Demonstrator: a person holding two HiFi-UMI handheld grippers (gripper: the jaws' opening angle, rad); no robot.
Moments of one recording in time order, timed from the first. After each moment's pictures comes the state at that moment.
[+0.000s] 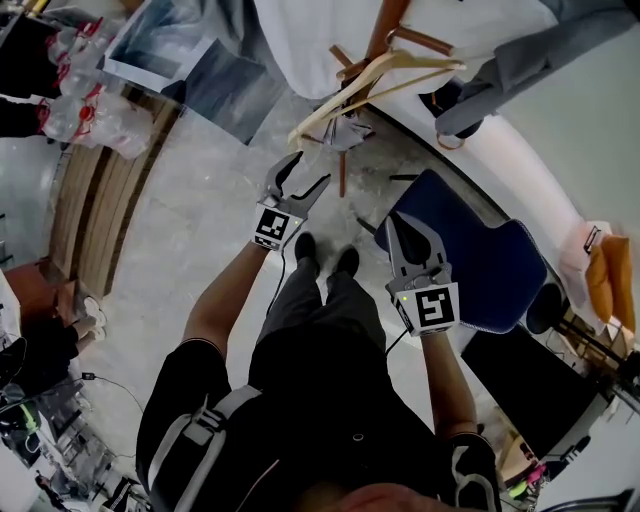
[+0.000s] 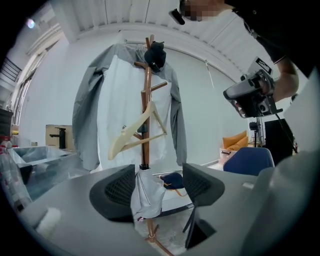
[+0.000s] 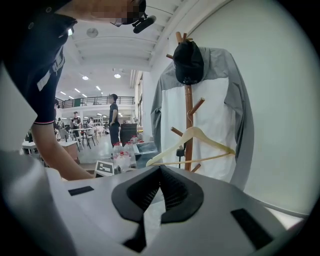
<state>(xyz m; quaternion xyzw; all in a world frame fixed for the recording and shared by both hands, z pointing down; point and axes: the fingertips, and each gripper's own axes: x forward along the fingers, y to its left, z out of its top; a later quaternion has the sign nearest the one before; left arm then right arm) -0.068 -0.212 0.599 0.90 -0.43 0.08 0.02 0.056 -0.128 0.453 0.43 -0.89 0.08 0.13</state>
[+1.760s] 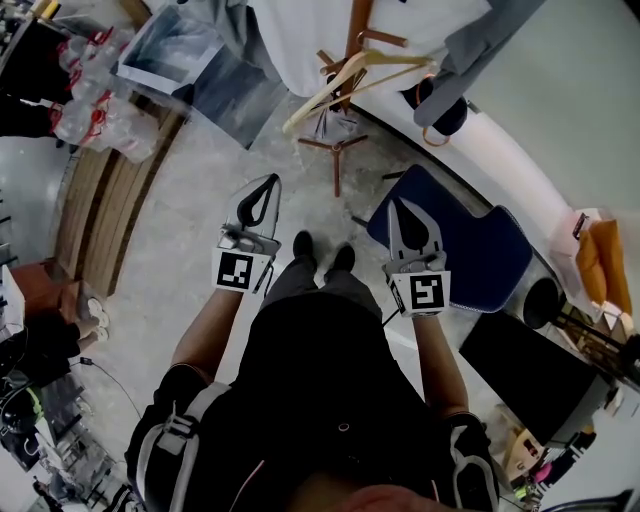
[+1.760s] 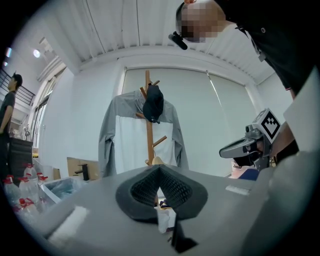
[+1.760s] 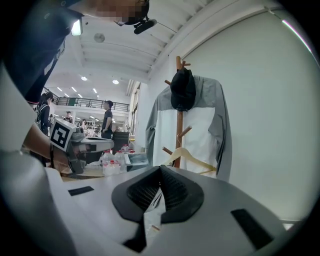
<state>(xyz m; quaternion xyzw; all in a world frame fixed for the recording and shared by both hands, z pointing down) -0.101 -0.109 0.376 0.86 -0.51 0.02 -0.03 0.092 -0.089 0.395 0.49 -0.87 0.02 0.10</state>
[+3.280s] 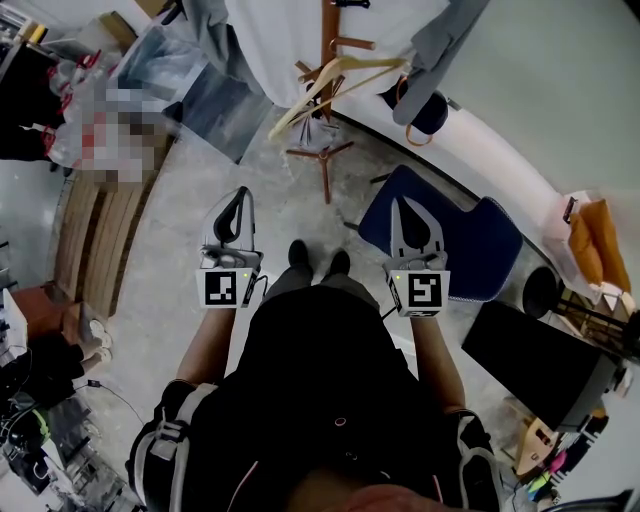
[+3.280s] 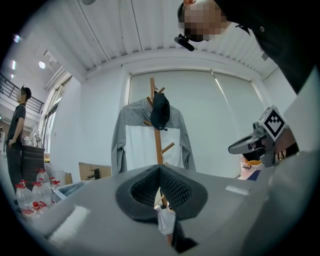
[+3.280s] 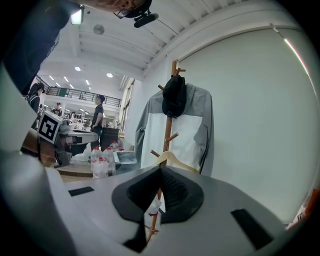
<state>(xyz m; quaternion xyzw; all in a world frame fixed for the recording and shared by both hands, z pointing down) -0.122 -0.086 0.341 0.83 -0.56 0.01 -0.05 0.125 -0.076 0.362 0.54 -0.83 0.00 0.12</state>
